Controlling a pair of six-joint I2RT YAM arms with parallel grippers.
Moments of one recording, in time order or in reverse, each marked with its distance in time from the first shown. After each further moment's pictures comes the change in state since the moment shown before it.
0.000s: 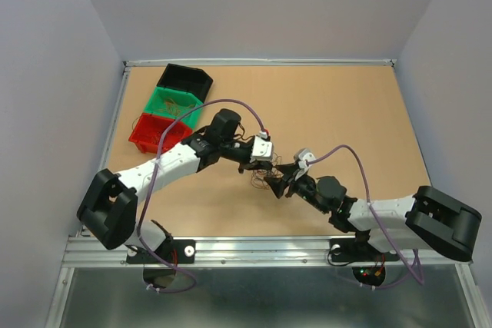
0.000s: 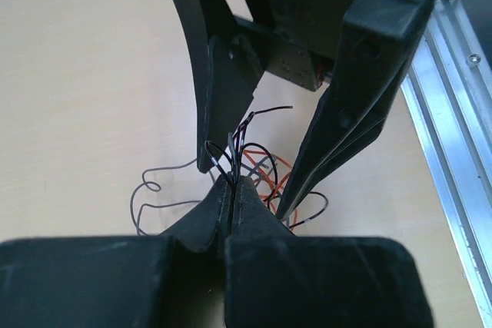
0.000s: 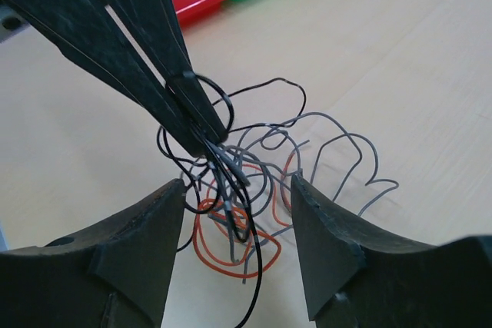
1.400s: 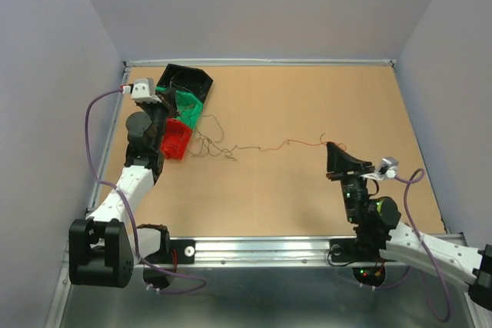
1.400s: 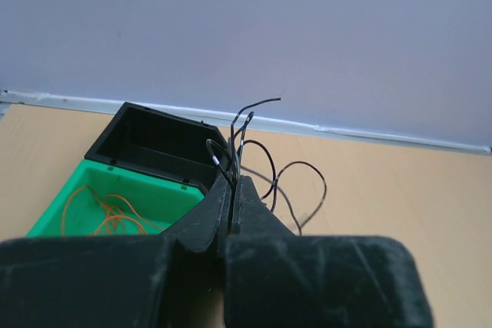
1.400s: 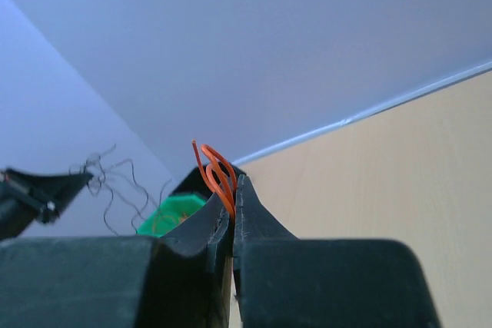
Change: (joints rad) left arm 0.631 -0.314 -0.338 0.838 -0.843 -0.948; right arm 0.000 -0.674 -0.113 0.000 0.548 0.058
